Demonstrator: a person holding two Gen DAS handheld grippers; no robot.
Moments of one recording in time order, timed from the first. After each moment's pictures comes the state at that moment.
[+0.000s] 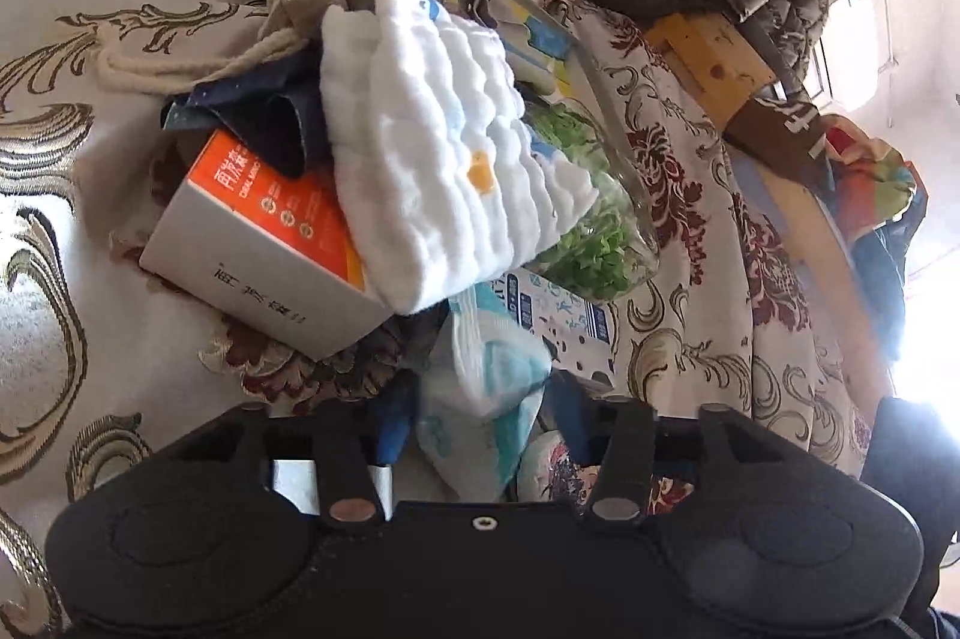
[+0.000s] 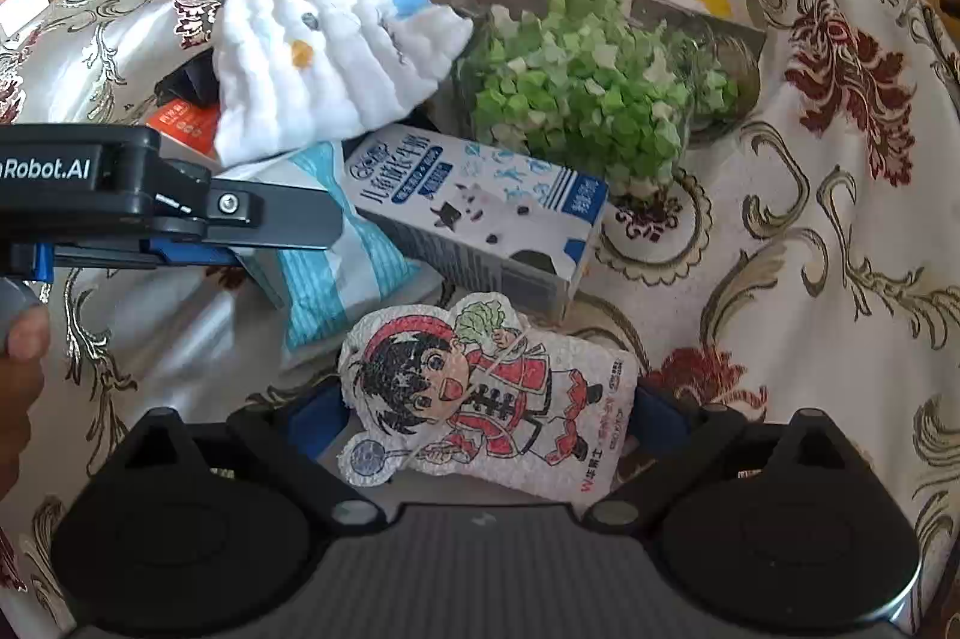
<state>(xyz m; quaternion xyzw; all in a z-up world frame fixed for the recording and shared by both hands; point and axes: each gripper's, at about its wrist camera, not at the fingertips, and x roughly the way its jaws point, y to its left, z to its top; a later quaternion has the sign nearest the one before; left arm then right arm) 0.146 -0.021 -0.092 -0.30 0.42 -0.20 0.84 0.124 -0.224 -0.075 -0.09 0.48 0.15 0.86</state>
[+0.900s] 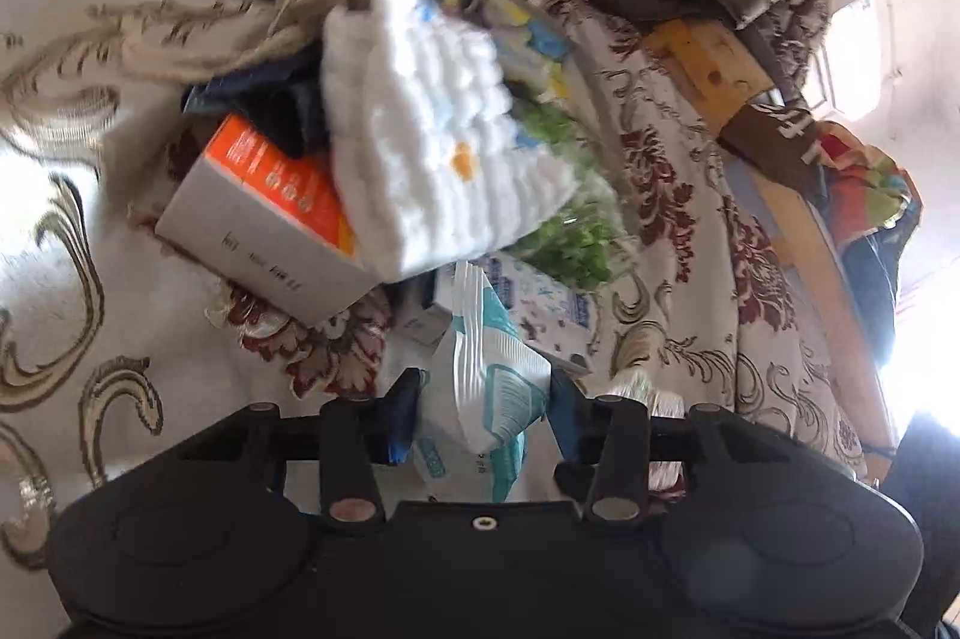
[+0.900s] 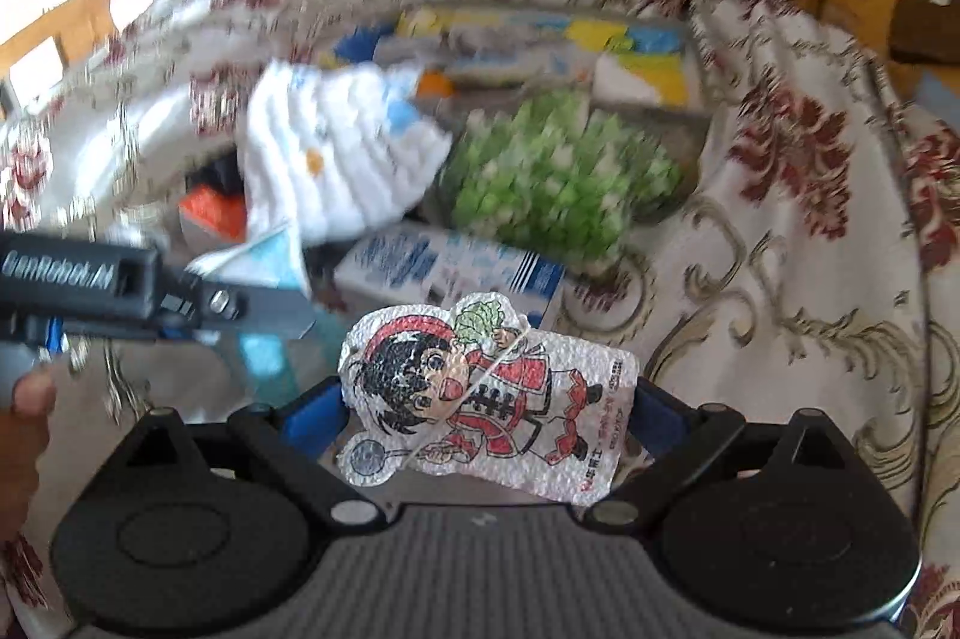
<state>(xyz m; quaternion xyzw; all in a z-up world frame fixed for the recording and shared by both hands) 0.127 -0.021 -0.077 -0.30 0.41 -0.19 0.84 0.099 -0.248 -0.034 -0.05 0.39 0.14 0.91</state>
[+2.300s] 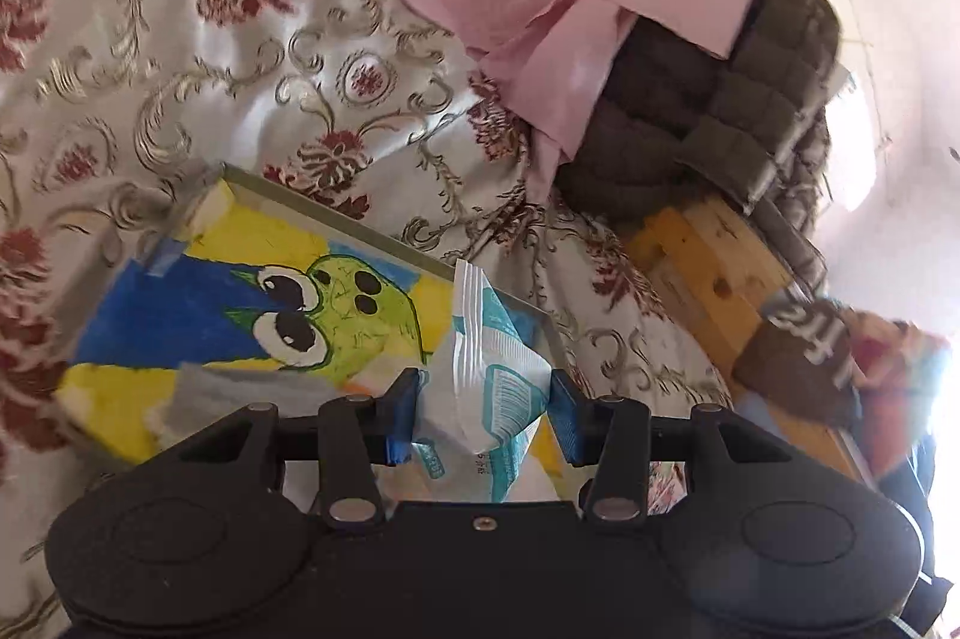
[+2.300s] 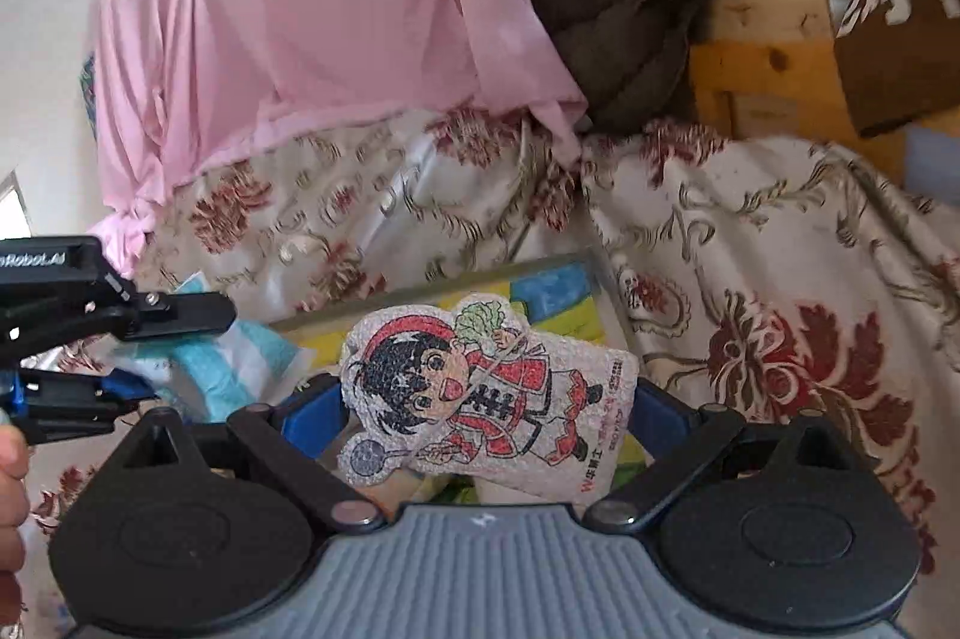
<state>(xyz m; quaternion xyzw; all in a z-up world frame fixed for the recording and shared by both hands) 0.364 -0.034 0.012 -0.28 0.29 -0.16 0.90 0.331 -0.287 -0.032 0.12 0.25 0.06 0.96</state>
